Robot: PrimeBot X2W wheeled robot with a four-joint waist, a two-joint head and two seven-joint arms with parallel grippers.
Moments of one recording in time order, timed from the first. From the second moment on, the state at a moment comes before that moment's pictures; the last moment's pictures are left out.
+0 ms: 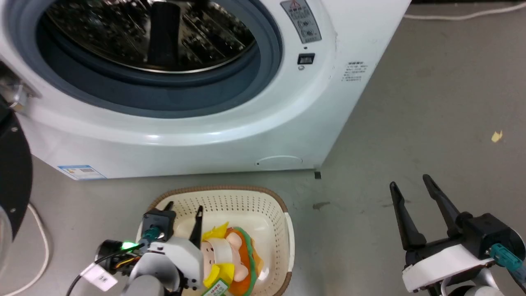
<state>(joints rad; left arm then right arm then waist) -0.22 0.10 -0.12 0.40 -0.05 -0.05 -0.03 -0.04 -0.05 0.00 -0.04 0.08 0.13 -0.10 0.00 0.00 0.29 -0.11</state>
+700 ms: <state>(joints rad) -0.39 0.21 -0.29 0.71 -0.22 -0.06 0.09 -0.08 -0.05 0.01 -0.05 0.15 0.13 -0.15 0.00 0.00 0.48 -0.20</state>
